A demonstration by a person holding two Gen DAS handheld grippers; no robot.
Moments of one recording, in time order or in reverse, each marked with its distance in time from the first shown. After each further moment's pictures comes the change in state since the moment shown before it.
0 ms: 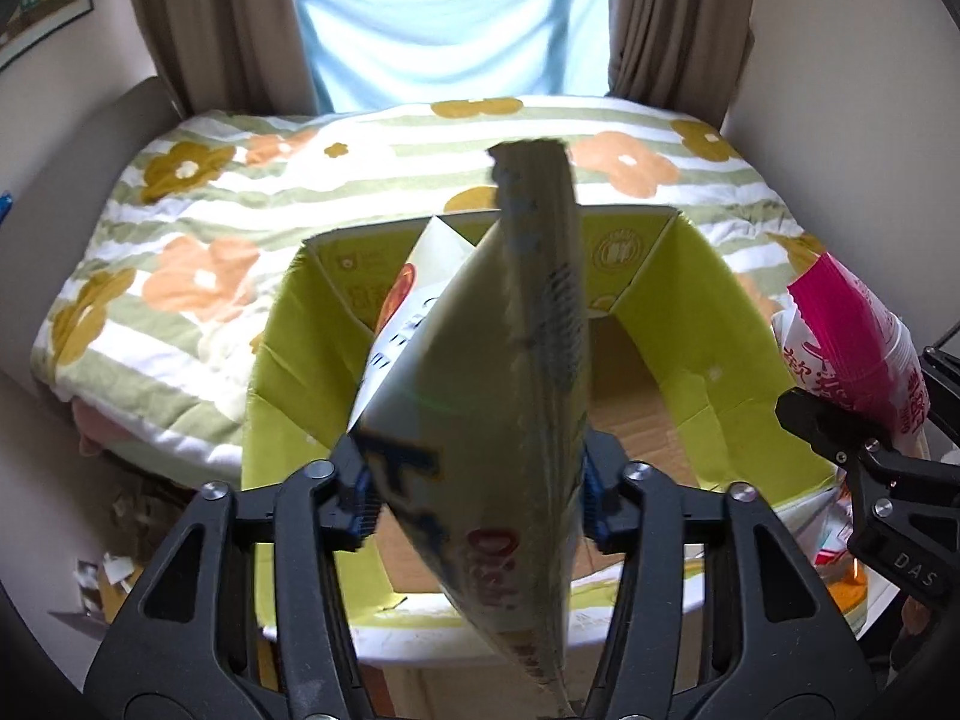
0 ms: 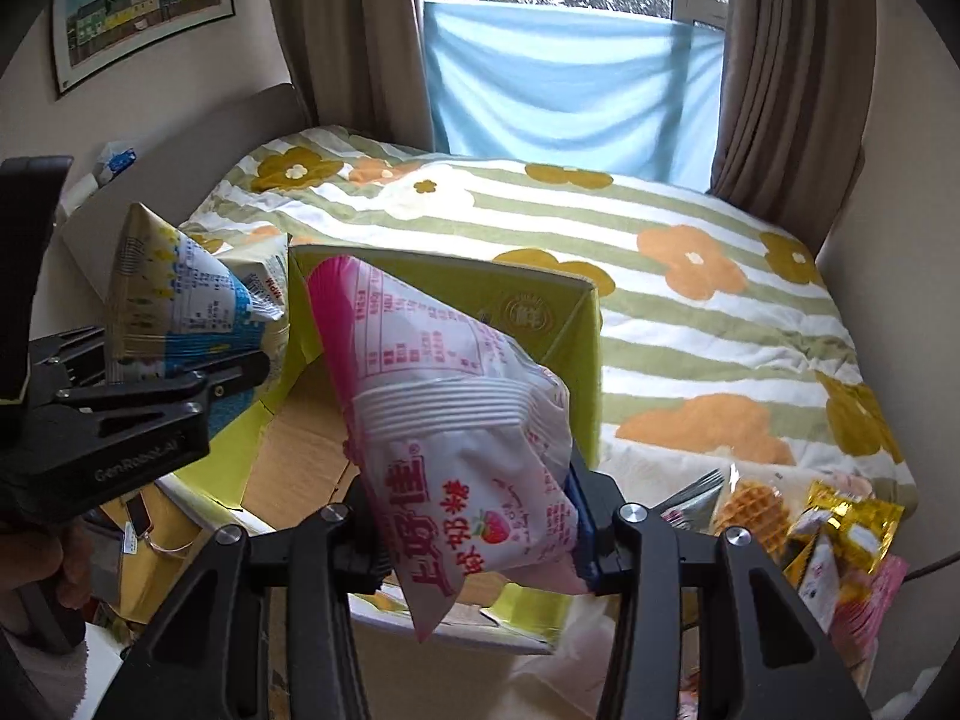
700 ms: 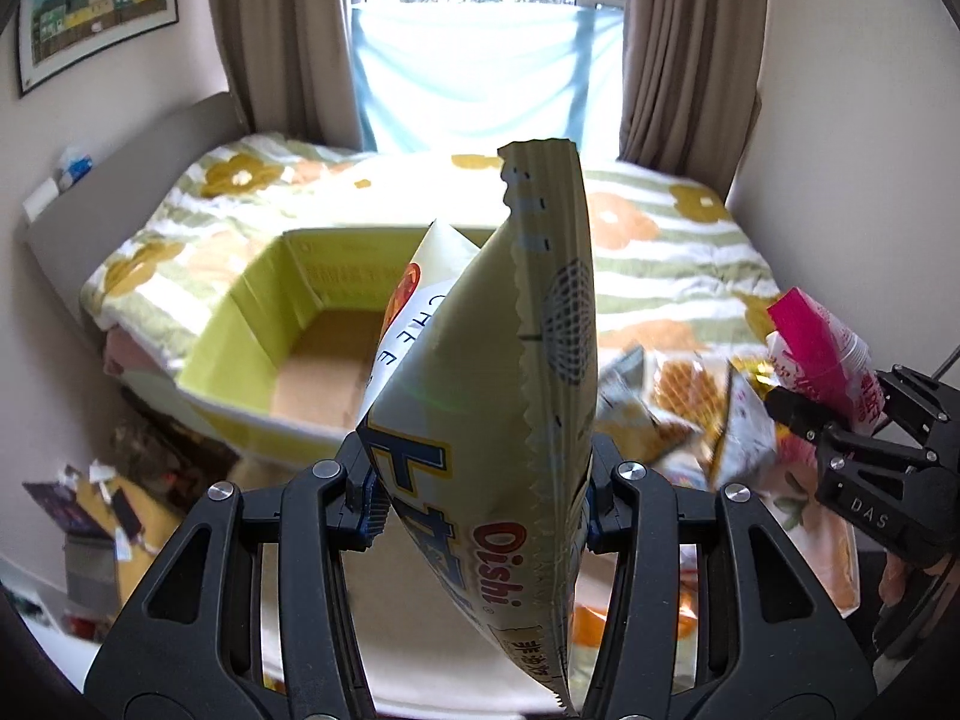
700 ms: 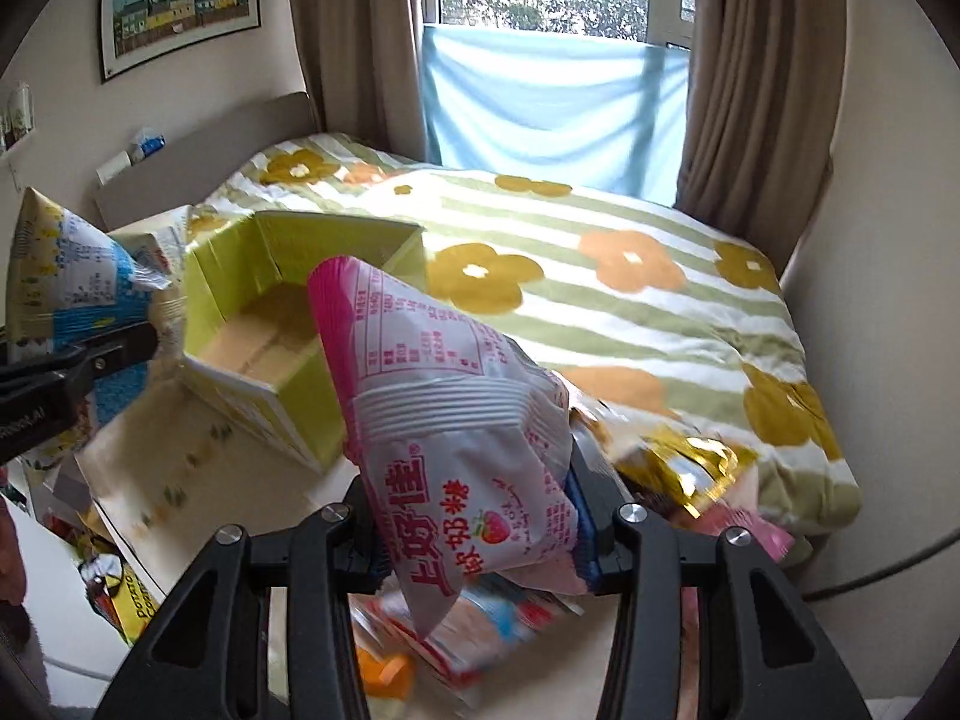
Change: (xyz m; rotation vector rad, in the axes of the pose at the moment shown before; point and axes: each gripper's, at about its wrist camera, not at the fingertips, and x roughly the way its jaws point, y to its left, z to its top) left arm -0.123 -0.167 -0.062 -0.149 -0.168 0.118; right arm -0.112 -0.154 -0.087 -0.107 -0.097 0.034
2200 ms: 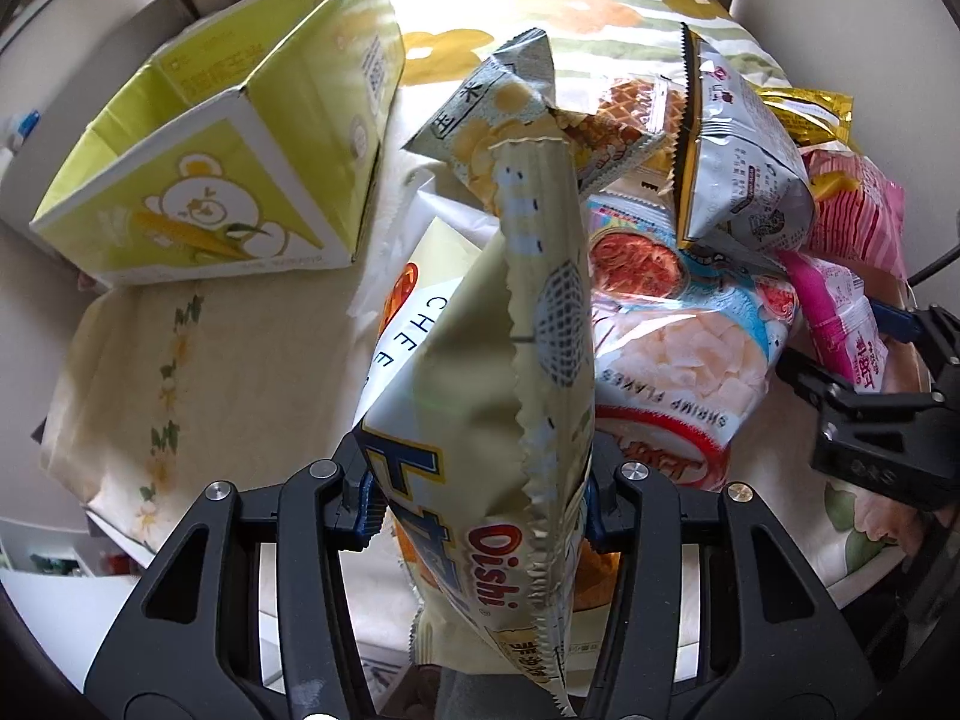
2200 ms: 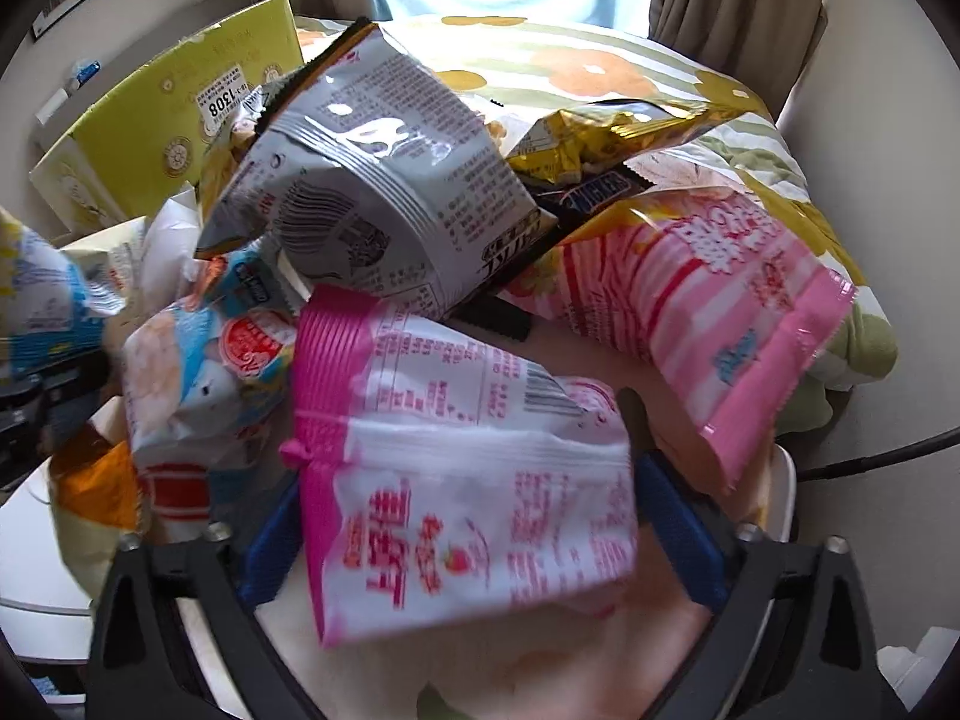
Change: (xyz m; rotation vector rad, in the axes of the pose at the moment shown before) left arm 0.123 -0.149 -0.135 0.085 0.416 0.071; right arm 0.105 -0.123 -0.168 0.054 0.348 -0.031
